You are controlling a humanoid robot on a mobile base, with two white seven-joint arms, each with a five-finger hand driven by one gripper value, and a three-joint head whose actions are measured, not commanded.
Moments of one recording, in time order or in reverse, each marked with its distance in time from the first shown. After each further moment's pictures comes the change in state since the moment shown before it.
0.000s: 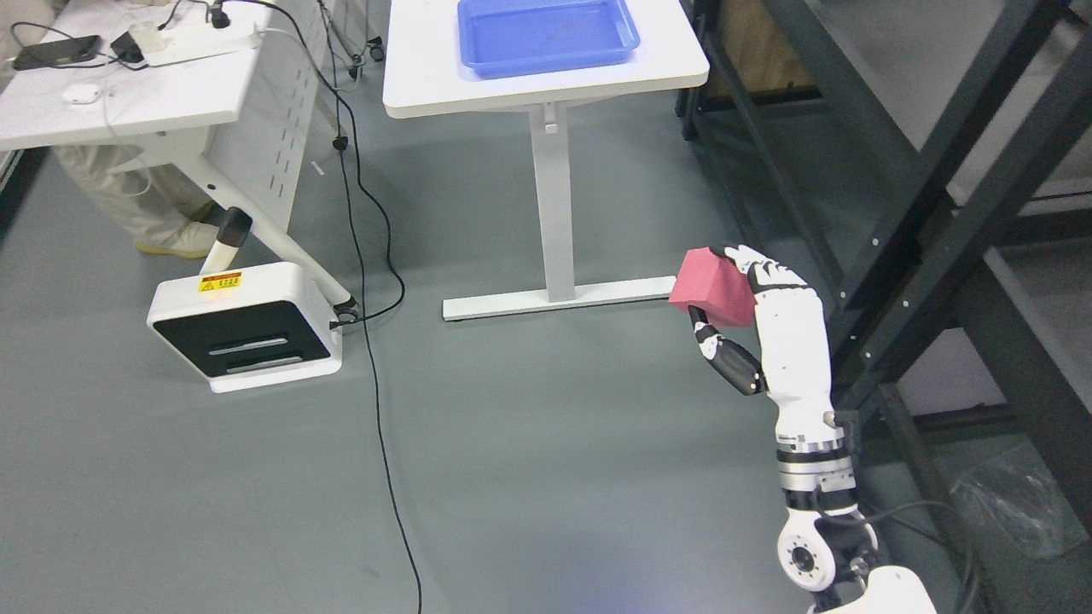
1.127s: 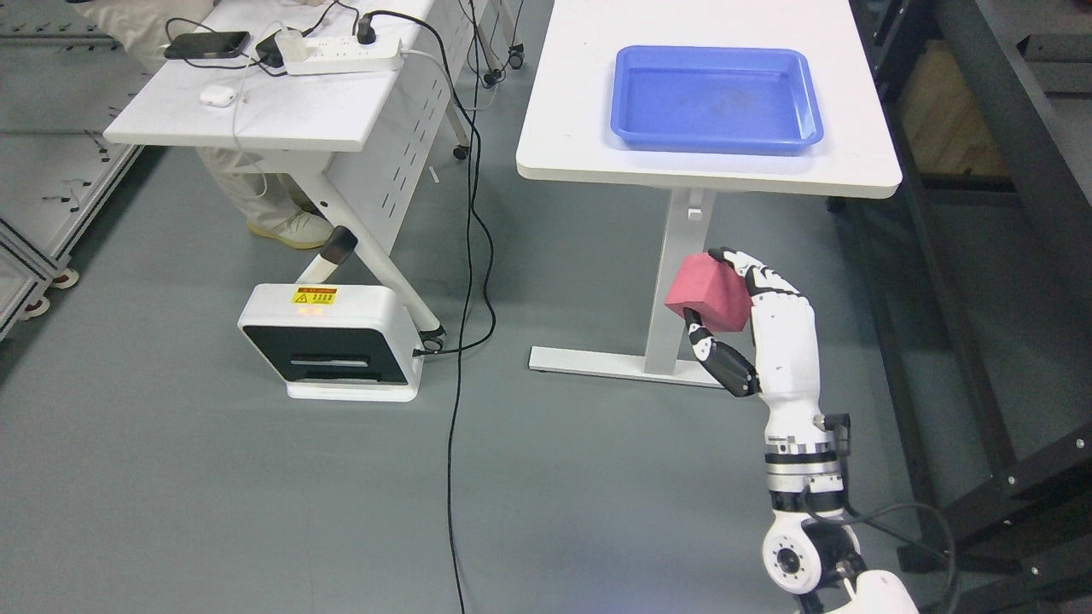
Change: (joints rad) left arm 0.000 0.000 0.000 0.000 0.000 0.000 0.000; right arm 0.009 0.008 0.048 -0.005 -0.081 0.081 0.004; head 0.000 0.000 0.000
